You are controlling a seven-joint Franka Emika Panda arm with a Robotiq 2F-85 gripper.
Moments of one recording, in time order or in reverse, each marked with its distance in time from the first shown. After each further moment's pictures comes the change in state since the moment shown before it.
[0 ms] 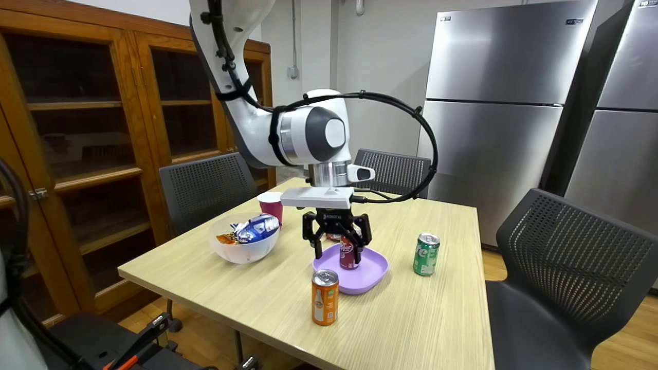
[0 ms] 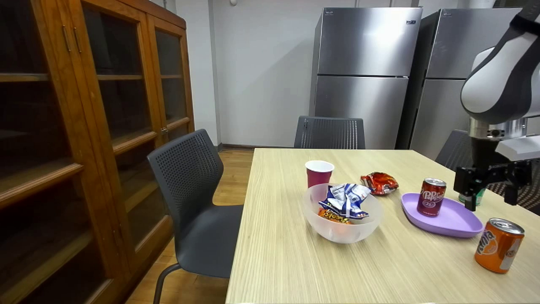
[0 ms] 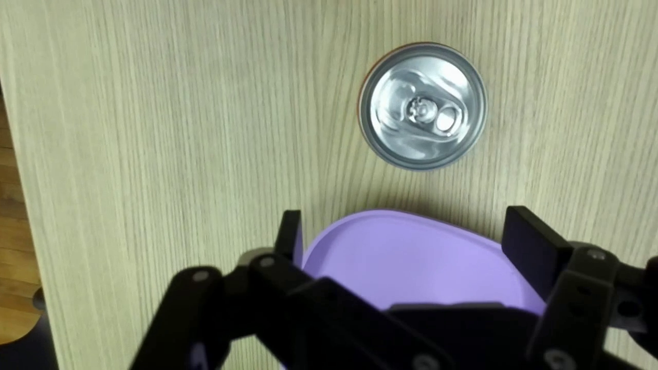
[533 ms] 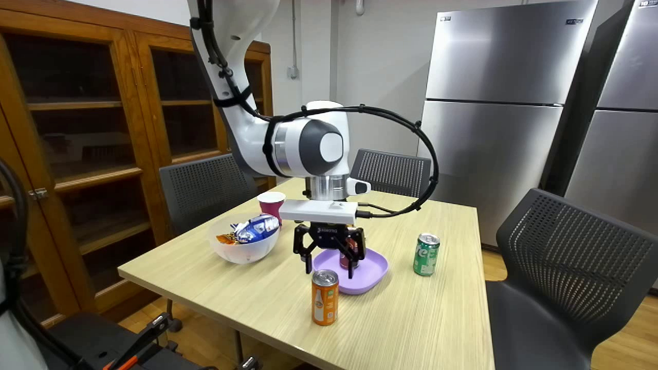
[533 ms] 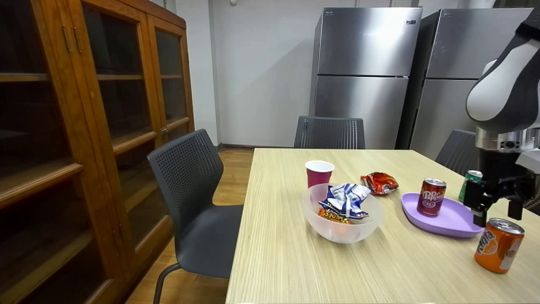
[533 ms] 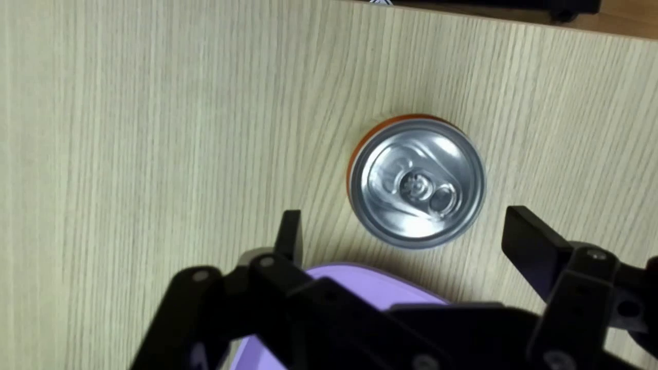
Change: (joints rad) arm -0.044 0.007 0.029 -0.053 0.053 0.020 -0.201
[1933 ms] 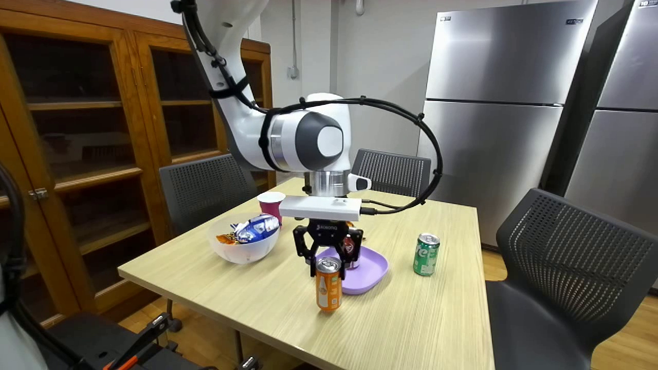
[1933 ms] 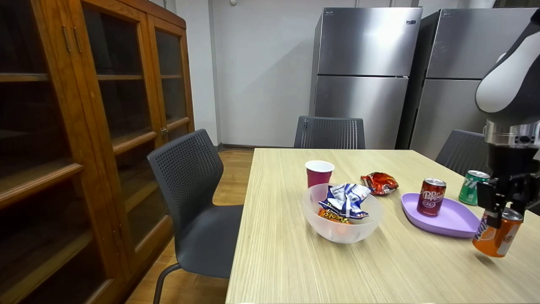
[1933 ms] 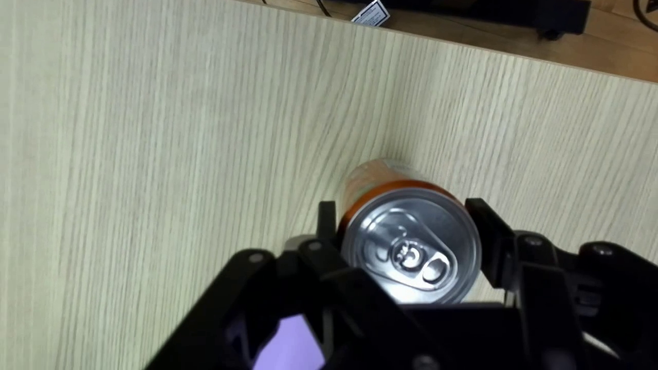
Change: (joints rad) arm -0.027 -0.061 0.009 -0.040 0.020 -0.016 -0.095
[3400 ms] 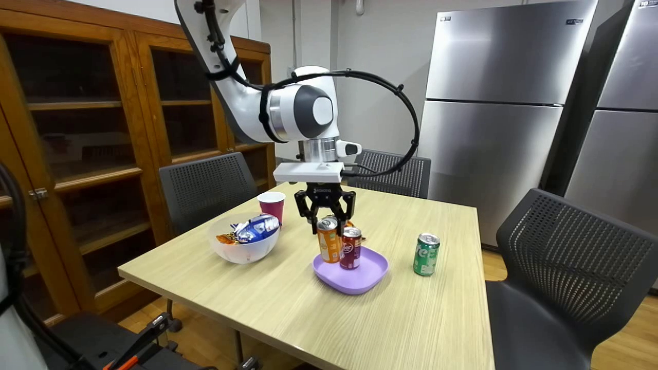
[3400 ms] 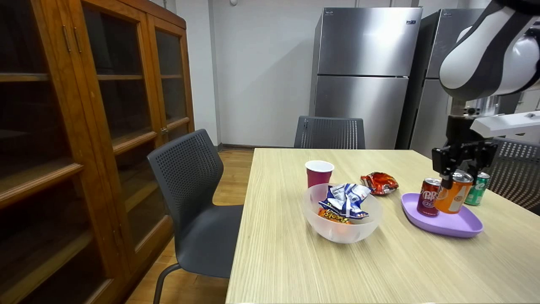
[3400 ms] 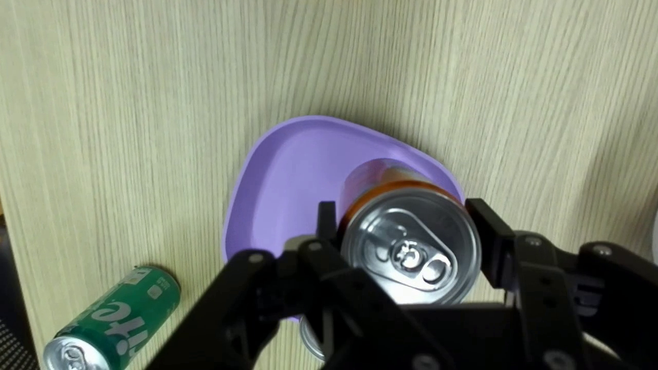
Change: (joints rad) arm 0.090 0.006 0.035 0.145 -0.004 -0.026 0.246
